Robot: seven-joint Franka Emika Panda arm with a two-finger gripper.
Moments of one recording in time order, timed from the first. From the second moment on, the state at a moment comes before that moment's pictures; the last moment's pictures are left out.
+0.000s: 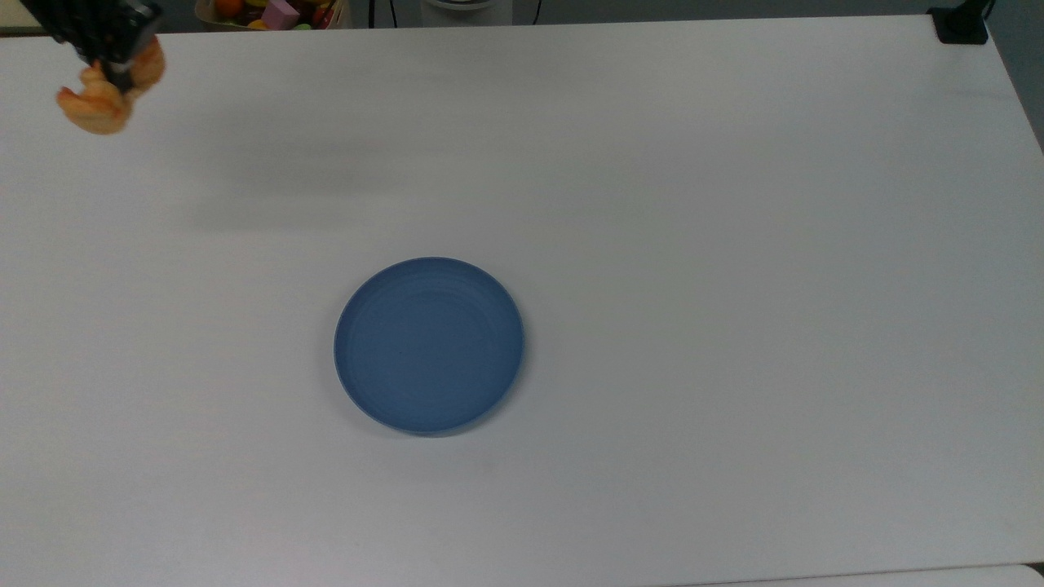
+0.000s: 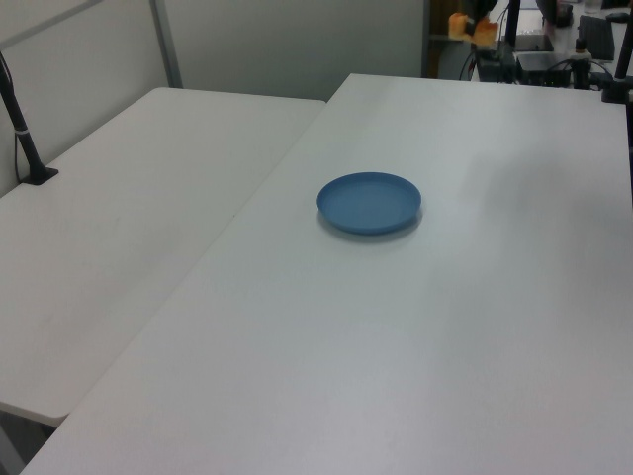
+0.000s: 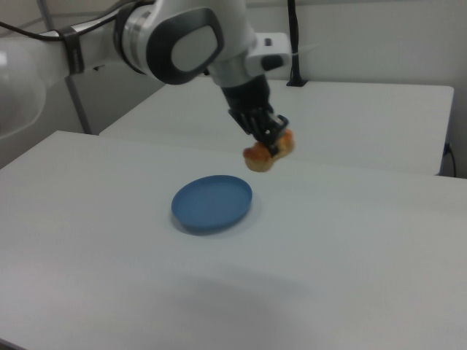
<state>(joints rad) -0.16 0.19 -0.22 -1.45 0.05 1.92 -0.09</state>
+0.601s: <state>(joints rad) -0.20 0.25 -0.35 -1.46 0.12 2.01 -0.23</state>
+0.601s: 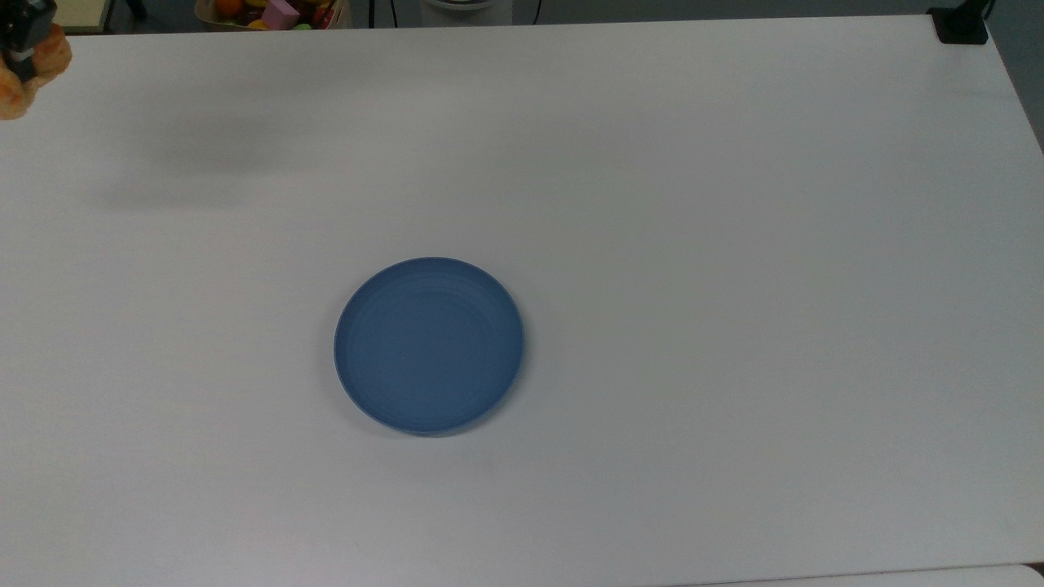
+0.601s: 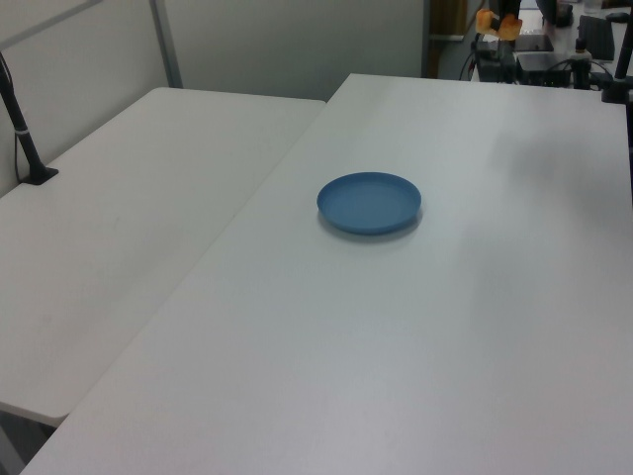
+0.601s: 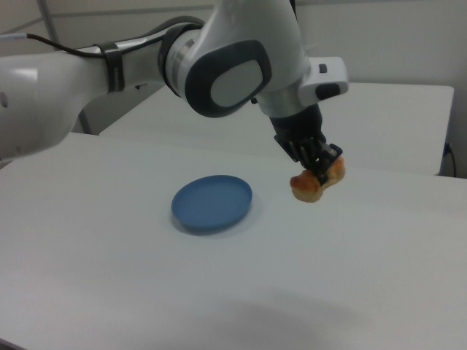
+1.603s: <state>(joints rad) -0.15 0.44 -0.51 -1.48 0.26 2.25 -0.41</state>
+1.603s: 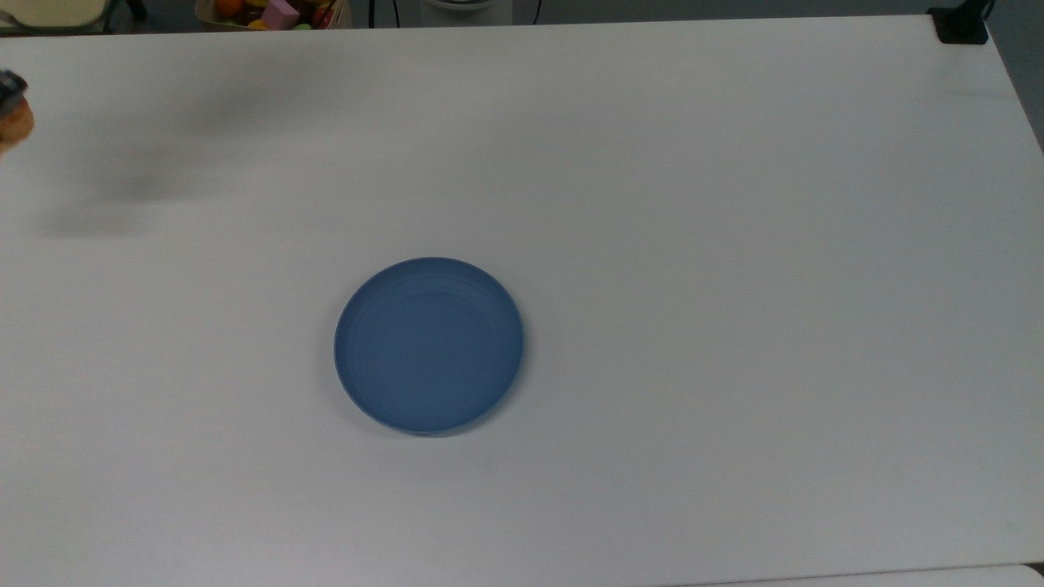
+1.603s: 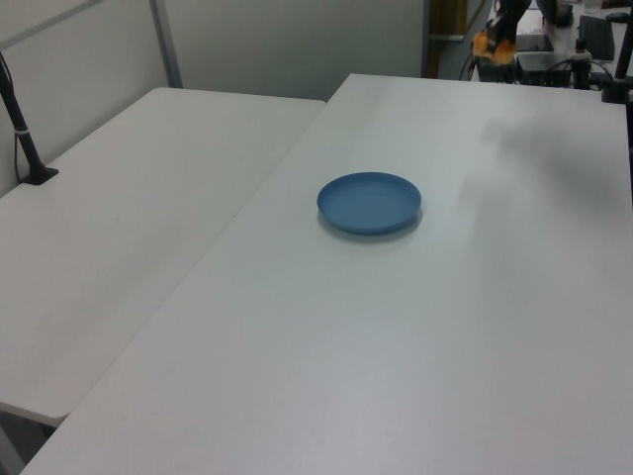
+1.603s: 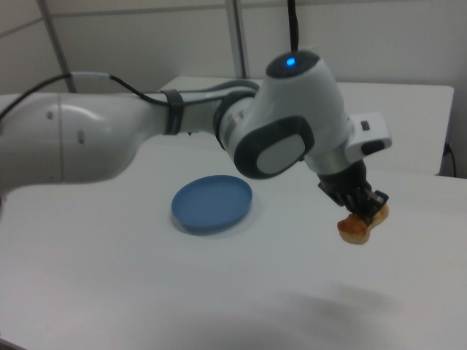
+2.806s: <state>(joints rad) -0.08 0.73 -0.44 -1.48 0.33 2.65 -0.42</state>
